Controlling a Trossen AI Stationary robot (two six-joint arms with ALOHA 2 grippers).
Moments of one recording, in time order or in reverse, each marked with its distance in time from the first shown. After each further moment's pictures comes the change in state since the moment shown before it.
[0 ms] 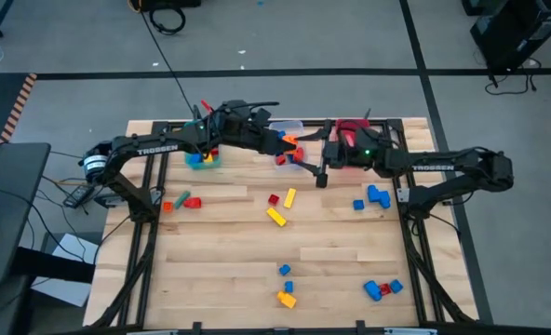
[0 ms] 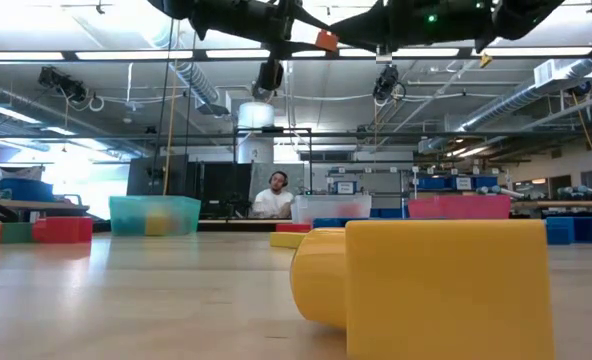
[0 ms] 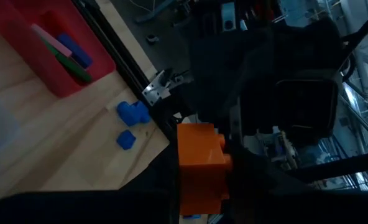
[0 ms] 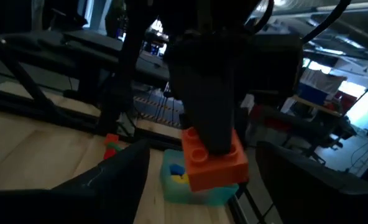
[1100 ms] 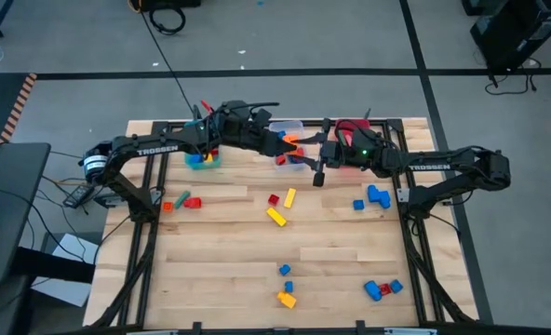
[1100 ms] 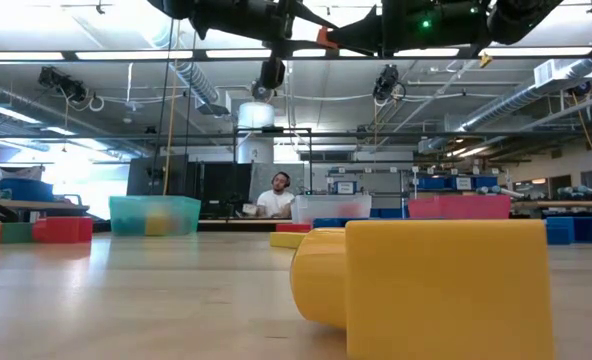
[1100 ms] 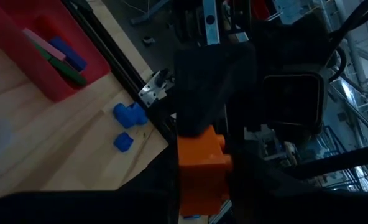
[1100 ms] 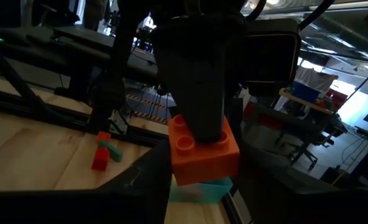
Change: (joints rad) left arm -0.008 0.000 -0.003 0.020 0.003 0.026; right arm -0.003 0.031 0.000 0.036 0.025 -0.003
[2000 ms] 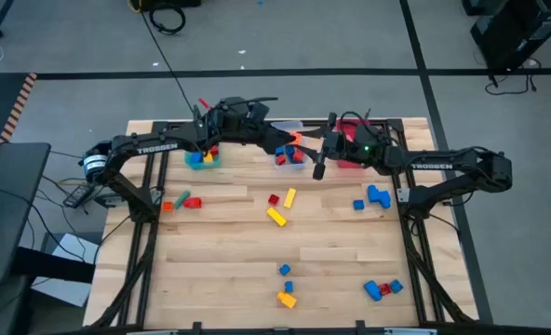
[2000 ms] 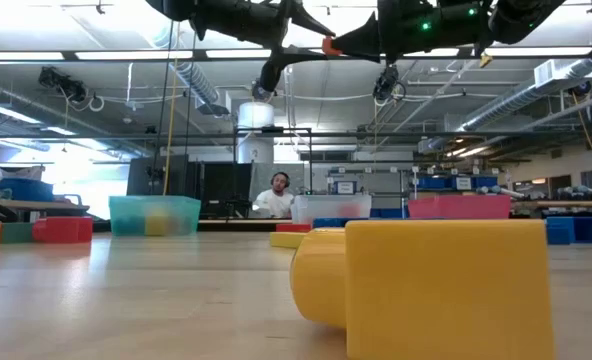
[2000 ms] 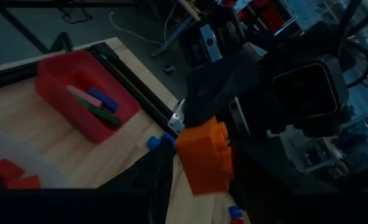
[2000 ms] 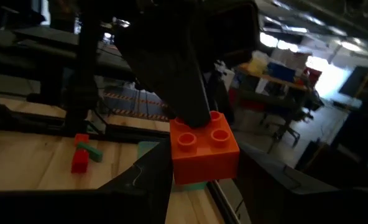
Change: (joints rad) left arm 0.036 0.000 0.002 0.006 -0.106 0.194; right arm -0.041 -0.026 0.000 -0.029 0.086 0.091
